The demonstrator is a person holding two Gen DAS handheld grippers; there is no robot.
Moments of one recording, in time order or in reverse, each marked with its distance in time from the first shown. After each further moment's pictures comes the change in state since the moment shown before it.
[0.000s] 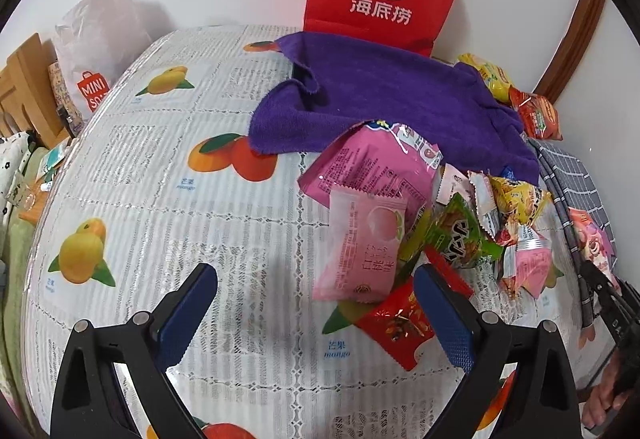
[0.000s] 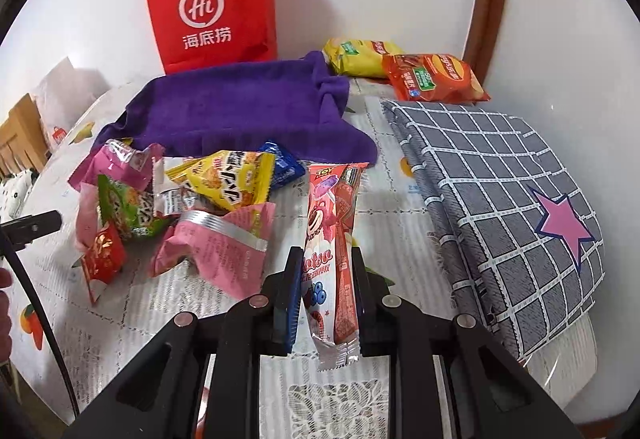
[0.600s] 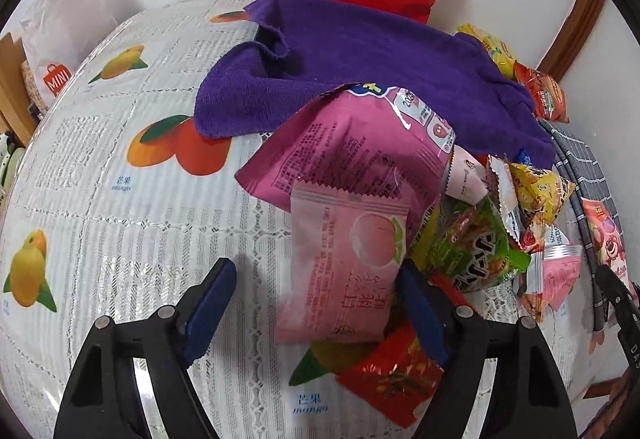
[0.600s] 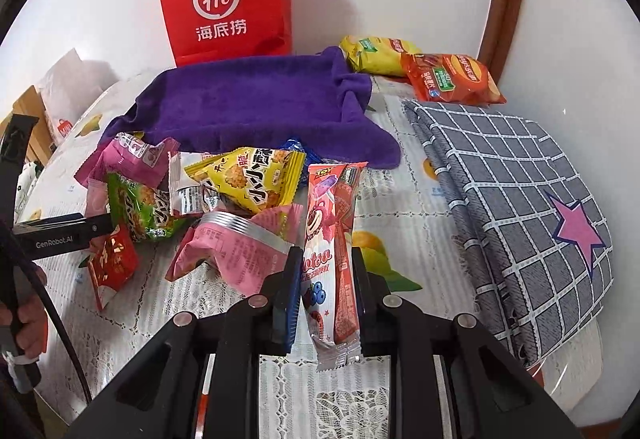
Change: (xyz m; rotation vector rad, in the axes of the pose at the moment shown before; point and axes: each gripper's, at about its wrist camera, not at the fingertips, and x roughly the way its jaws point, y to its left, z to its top) left arm 0.054 -0.018 0.004 0.027 0.055 -0.025; right arm 0.010 0.015 0.003 -0.013 0.025 0.013
